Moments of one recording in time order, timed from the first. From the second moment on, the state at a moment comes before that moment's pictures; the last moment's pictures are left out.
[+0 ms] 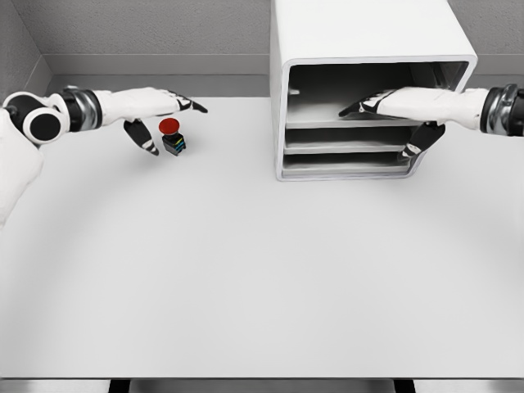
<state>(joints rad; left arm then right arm) -0.95 0.41 -0.58 -0.80 -0.56 -0.61 -0.61 -0.96 -0.79 0.87 -1.24 0.08 -0.49 0.61</state>
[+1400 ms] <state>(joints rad) -0.97 0.36 -0.58 -0.67 -0.71 -0.57 -0.55 -0.87 -0.90 0.90 -1.44 0.08 -0.52 0.58</state>
